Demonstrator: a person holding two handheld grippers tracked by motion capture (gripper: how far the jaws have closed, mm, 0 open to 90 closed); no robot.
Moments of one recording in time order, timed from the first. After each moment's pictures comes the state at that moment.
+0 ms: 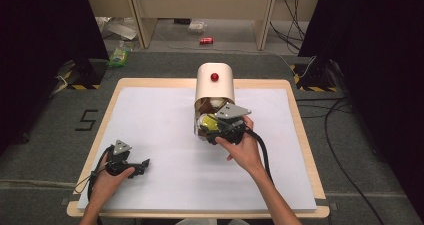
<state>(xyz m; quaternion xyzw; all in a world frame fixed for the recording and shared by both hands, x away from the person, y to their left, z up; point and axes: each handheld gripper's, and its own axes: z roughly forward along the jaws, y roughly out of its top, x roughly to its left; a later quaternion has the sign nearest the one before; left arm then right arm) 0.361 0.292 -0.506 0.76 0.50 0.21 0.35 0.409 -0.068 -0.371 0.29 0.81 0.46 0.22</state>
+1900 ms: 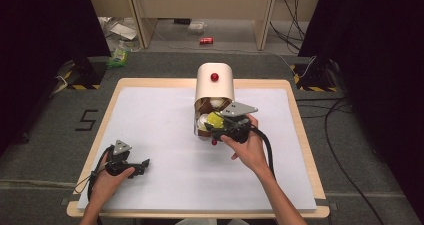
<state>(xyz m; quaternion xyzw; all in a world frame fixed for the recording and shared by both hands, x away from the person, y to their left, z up) 0.361 0.292 -0.506 0.76 0.50 0.21 0.35 0.408 -0.084 -0.364 0.29 0.81 0.47 0.20</state>
